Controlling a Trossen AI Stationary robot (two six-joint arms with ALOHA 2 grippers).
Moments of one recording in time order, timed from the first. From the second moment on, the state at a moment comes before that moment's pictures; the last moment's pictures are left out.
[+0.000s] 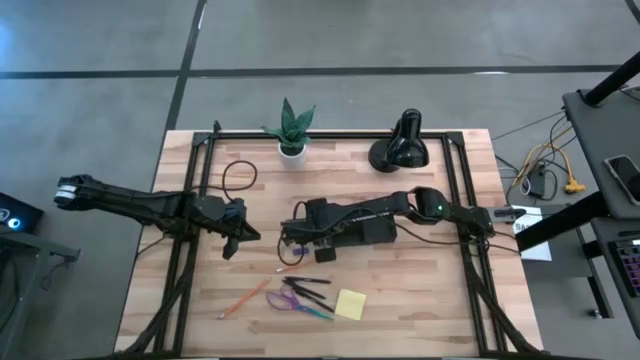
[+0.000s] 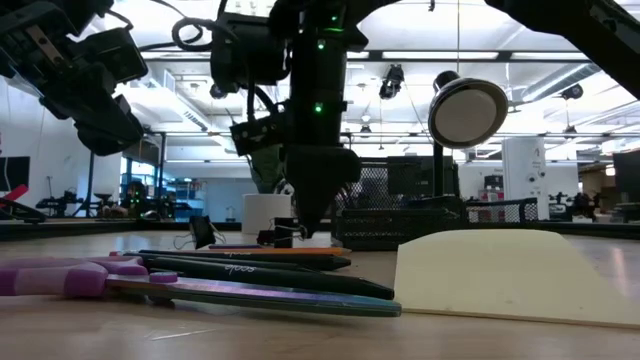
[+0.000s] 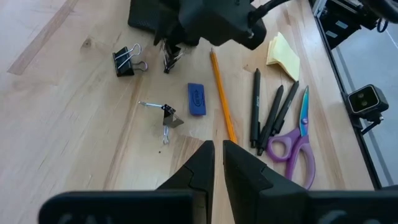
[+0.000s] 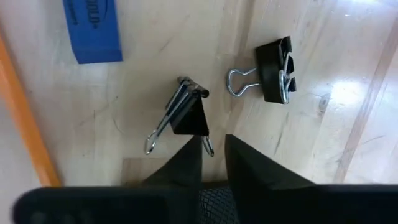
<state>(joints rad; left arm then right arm) -0.11 0.62 0.33 -0.29 0.06 -0.44 0.09 2.41 2.05 -1.11 0.23 -0.06</state>
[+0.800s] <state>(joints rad) -0.11 0.61 0.33 -0.26 0.06 -0.46 0.12 2.41 2.28 -1.25 0.31 0.09</state>
